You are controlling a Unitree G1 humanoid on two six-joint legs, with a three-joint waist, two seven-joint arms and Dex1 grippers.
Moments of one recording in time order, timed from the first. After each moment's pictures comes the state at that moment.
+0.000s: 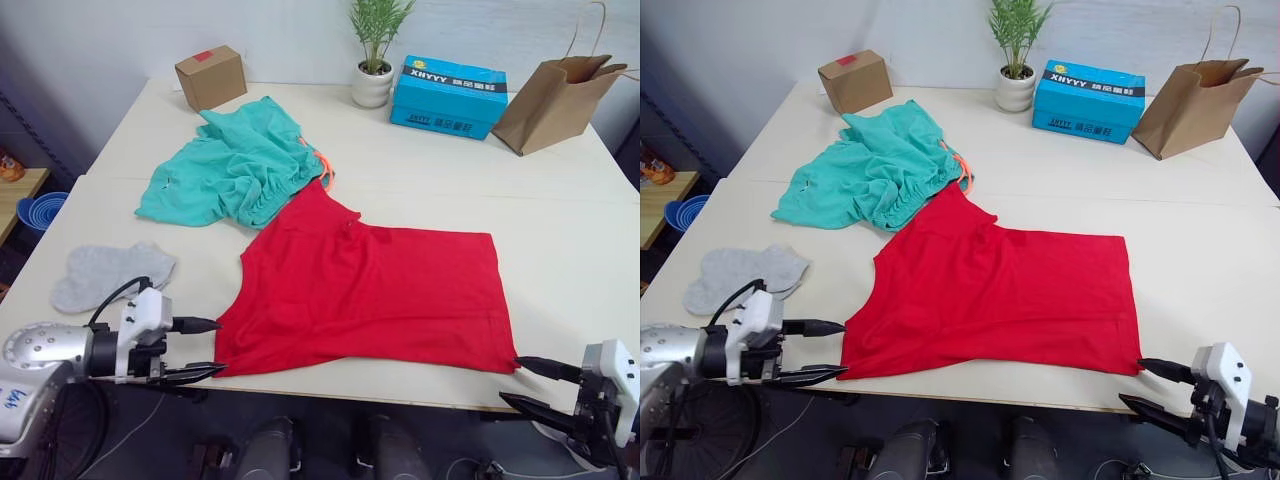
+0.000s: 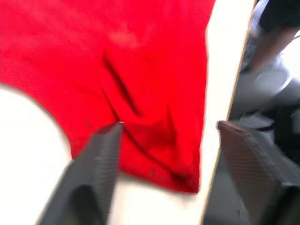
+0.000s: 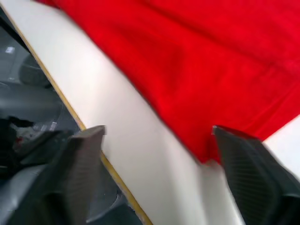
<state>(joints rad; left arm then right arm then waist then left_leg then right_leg) 0.13 1.01 0.27 -0.30 -0.55 0.42 -1.22 0.56 -0.87 -0.53 -0.24 0.63 0.26 1.22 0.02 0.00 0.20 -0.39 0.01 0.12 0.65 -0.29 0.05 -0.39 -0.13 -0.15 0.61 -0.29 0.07</state>
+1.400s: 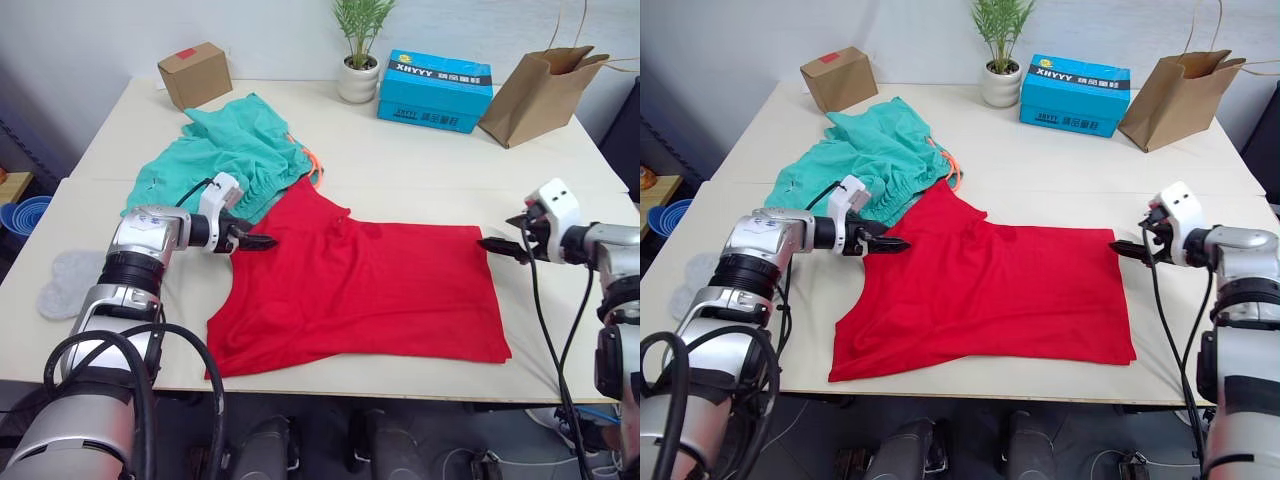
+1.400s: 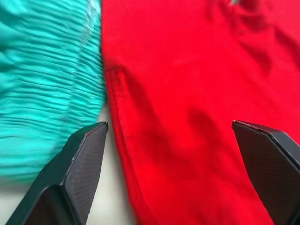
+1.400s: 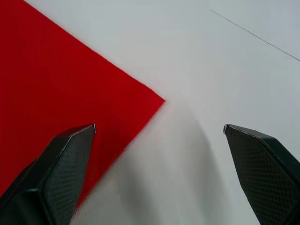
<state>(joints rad) -1.04 0.55 -0.14 0.84 -0.16 0.62 -0.98 -1.01 -0.79 -0.02 1.24 -0.01 0.05 1.04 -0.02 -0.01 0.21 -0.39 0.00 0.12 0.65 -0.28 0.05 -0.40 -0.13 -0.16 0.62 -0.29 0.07</state>
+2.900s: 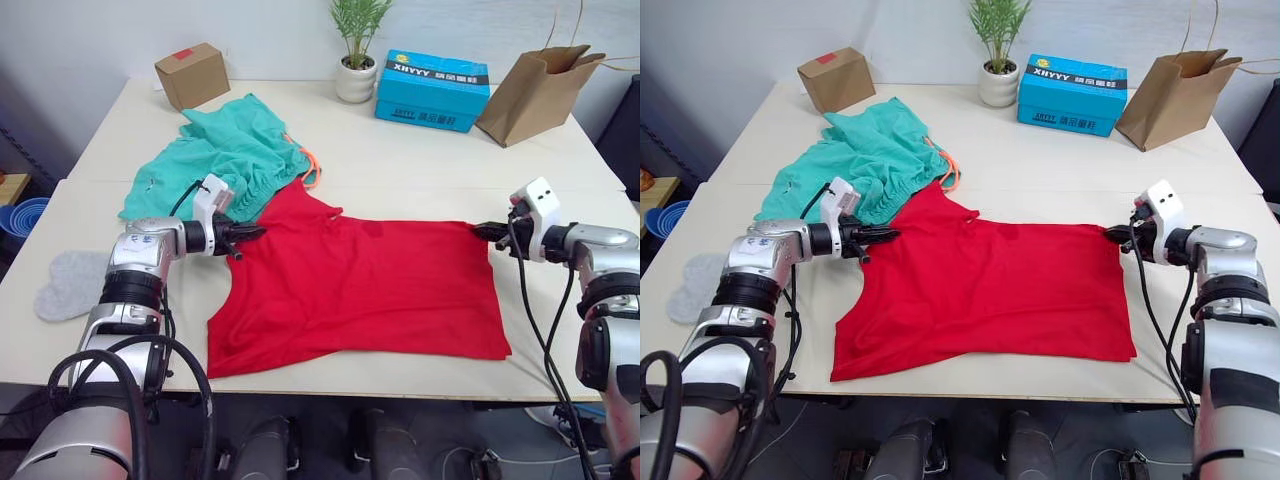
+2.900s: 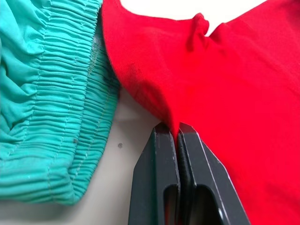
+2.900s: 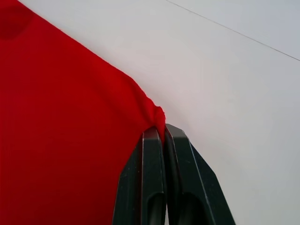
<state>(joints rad) -0.89 0.53 0.03 0.73 -0.17 0.46 -0.99 -1.00 -0.76 -0.12 1.26 0.02 0.00 1.12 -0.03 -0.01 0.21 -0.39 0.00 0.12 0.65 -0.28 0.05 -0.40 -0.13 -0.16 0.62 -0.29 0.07</state>
